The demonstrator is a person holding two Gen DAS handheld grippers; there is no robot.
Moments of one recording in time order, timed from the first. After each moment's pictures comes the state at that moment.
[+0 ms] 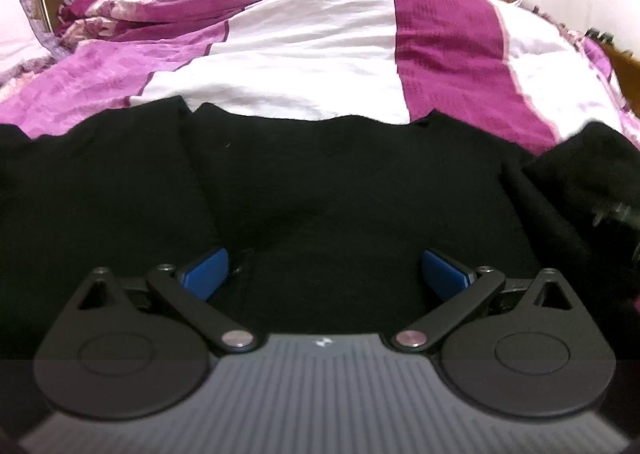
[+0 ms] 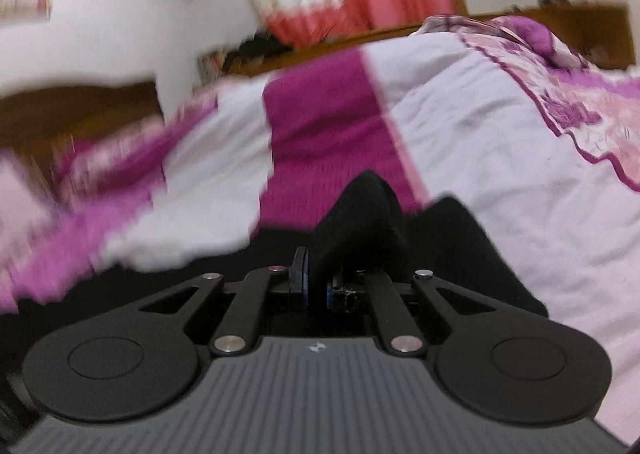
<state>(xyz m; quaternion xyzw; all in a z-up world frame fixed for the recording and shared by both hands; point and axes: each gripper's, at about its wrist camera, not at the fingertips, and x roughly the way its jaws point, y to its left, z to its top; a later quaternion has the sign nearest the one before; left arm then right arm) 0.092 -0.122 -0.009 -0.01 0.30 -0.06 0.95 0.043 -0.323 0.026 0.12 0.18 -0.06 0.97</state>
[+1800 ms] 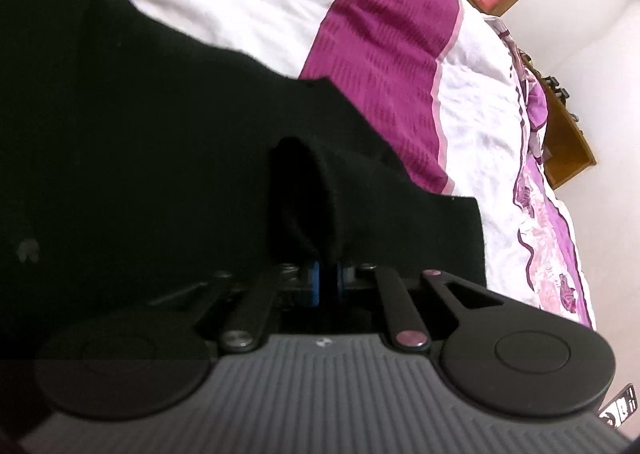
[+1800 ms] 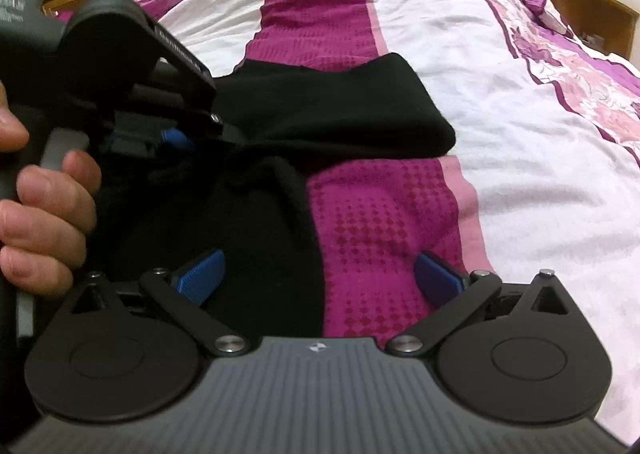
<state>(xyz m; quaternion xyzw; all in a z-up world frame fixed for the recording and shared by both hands) 0.111 -0.150 0.035 -0.24 0.43 -0.17 0.85 -0.037 -0.298 0.004 0.06 0.34 -0.08 0.93</state>
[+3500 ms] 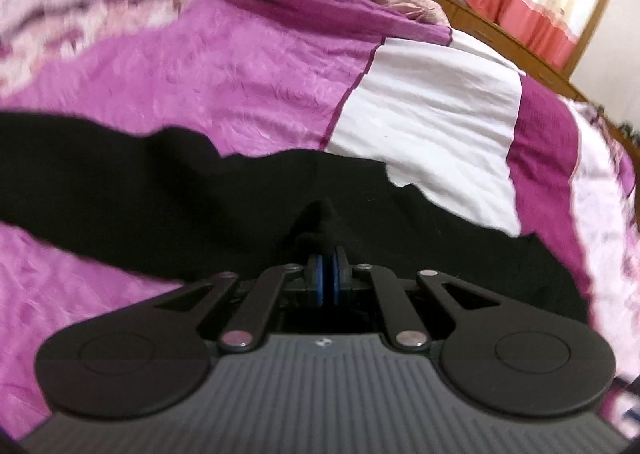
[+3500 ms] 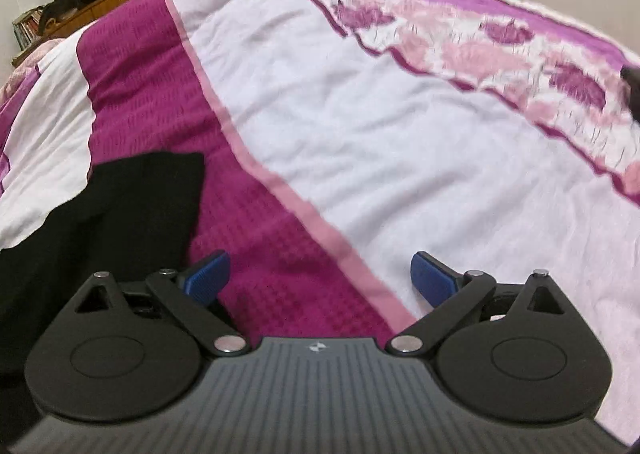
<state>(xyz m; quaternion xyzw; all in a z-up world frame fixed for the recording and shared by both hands) 0.105 0.102 0.078 -0.18 0.35 -0.04 0.92 -0.015 -0.338 0.047 0.21 0.32 -0.31 0.87</state>
